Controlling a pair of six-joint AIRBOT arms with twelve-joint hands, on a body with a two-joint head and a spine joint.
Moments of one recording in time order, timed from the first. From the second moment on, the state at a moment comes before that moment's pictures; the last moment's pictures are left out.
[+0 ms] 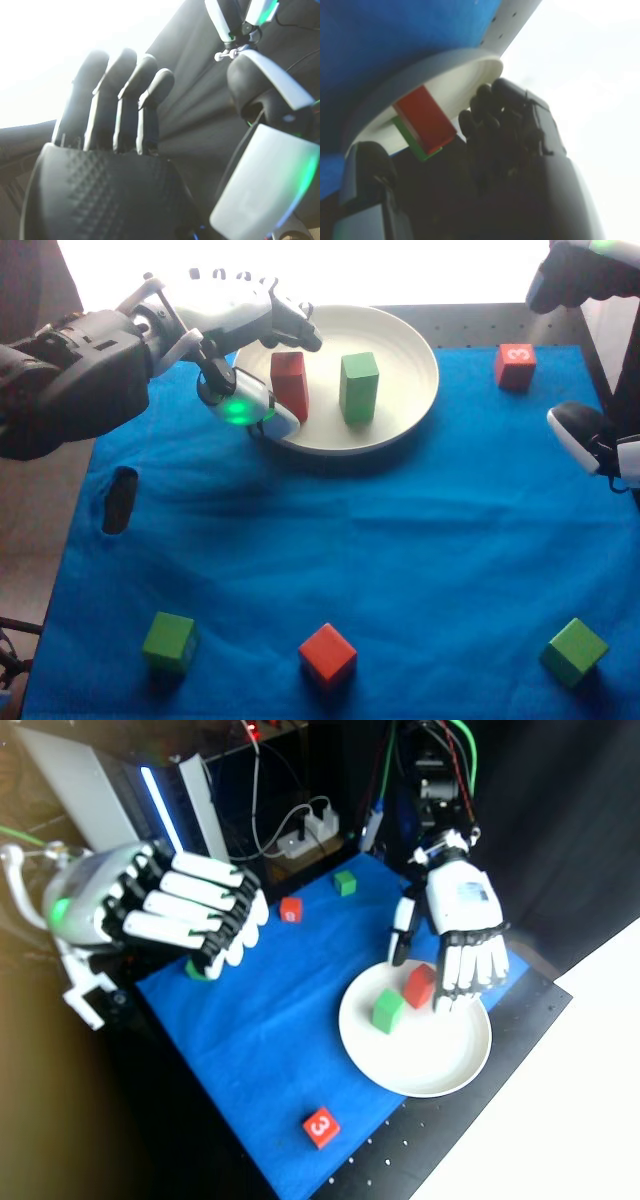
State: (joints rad) left arm 0.51 -1.31 1.49 -0.20 -0.31 1.20; right arm -0.92 -0.84 0.85 -2.96 -1.33 2.04
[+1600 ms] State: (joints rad) left arm 0.68 -0.99 1.07 -0.16 -0.73 1.18; right arm -0.92 -0.84 0.85 -2.95 -1.33 2.04
